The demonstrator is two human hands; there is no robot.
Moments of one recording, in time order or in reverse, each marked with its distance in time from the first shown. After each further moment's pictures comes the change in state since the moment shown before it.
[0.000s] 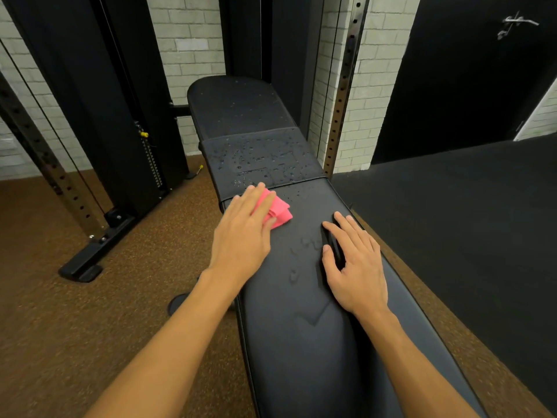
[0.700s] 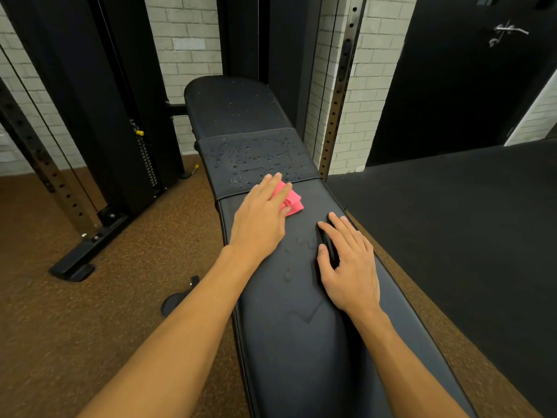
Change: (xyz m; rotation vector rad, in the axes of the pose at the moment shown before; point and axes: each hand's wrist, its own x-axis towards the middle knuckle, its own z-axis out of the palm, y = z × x) left_hand 0.036 0.023 0.016 -0.063 -0.092 0.019; right_hand -0.001 -0.003 -0.001 0.014 0.009 0.010
